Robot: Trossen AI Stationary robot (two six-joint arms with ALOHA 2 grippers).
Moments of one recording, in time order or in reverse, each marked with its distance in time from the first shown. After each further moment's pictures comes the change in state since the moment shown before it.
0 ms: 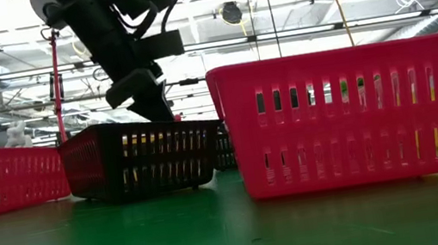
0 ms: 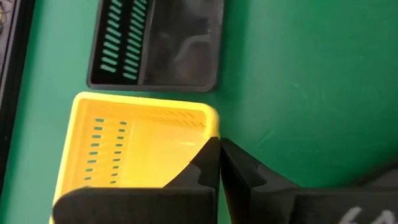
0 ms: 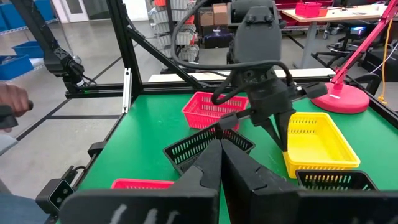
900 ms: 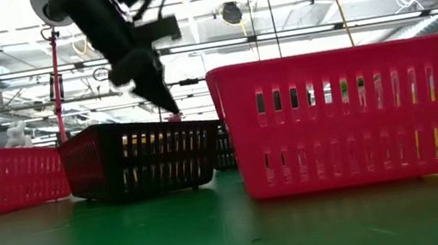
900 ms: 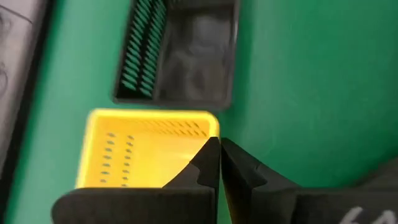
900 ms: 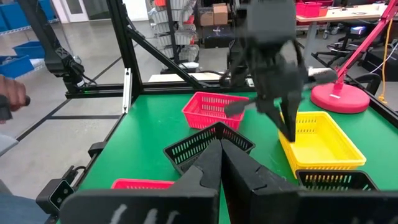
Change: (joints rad) left arm 0.035 -0.072 0.012 0.000 0.050 0.025; right arm 0.000 0.000 0.000 0.000 0.000 0.002
